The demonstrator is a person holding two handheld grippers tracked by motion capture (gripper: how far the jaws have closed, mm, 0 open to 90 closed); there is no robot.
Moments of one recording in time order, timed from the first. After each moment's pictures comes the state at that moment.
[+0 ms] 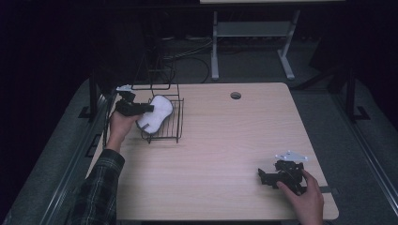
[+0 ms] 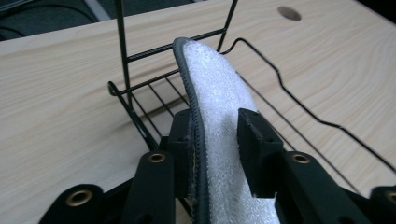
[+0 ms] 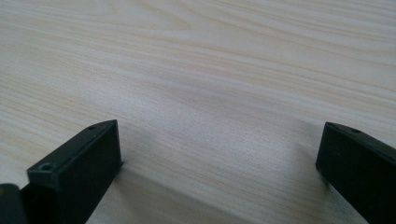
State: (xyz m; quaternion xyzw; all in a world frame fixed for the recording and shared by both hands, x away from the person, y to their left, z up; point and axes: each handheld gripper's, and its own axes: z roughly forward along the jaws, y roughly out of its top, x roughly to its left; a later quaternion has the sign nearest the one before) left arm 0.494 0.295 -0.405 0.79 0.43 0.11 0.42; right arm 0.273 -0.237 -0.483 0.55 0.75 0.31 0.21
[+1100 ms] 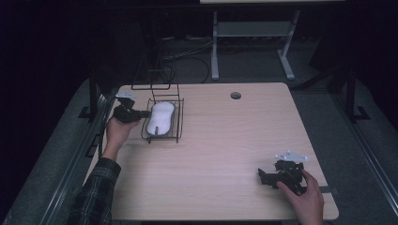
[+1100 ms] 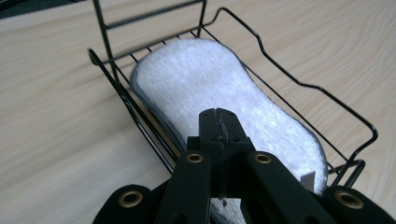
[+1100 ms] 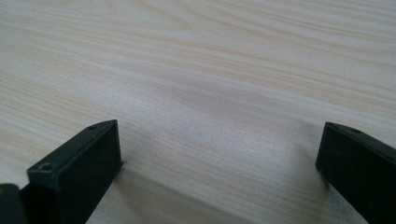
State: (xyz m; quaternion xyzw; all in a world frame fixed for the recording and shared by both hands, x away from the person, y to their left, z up) left arm 0.466 0.293 -0.407 0.81 0.41 0.11 0.40; right arm 0.273 -0.237 -0.483 0.55 0.75 0.31 0.21
